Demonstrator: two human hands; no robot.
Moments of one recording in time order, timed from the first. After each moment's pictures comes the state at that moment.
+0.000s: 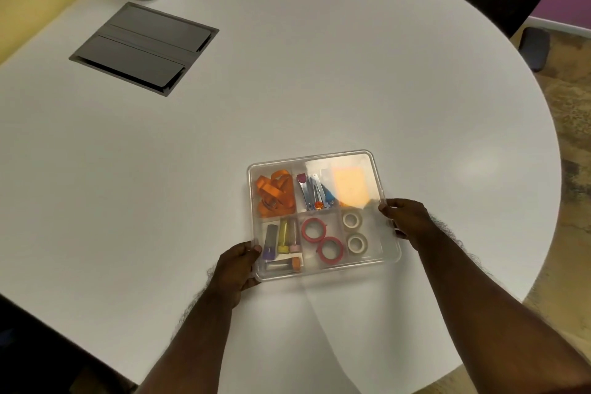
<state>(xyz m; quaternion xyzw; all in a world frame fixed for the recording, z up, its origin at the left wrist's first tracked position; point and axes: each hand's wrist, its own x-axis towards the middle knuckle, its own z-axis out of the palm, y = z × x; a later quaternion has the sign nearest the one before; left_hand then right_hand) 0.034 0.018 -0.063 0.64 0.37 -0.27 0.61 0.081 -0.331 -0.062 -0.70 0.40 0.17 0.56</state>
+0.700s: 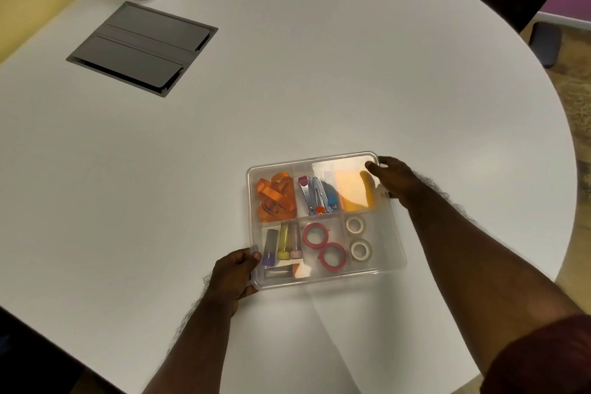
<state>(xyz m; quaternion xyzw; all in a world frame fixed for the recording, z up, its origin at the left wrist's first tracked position) 0.038 0.018 -0.068 0.66 0.38 -0.26 0.59 0.164 -0.318 -0.041 -0.79 0.28 0.19 0.51</state>
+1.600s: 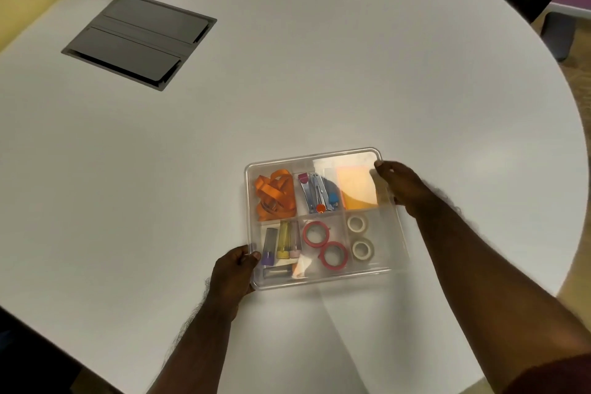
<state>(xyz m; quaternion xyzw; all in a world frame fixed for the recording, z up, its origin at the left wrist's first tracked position) 0.035 0.011 -0.063 0.72 0.32 -0.24 0.57 0.149 -0.324 -0.052 -0.76 0.28 0.19 0.56</state>
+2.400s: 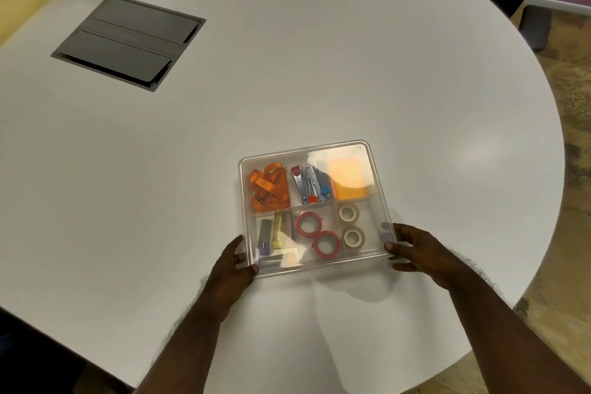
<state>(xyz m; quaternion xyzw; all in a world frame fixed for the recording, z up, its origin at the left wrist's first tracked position) 0.017 0.021 -0.055 0.72 0.25 -0.29 0.58 0.003 -0.358 -0.074 -0.66 0.27 0.30 0.63</state>
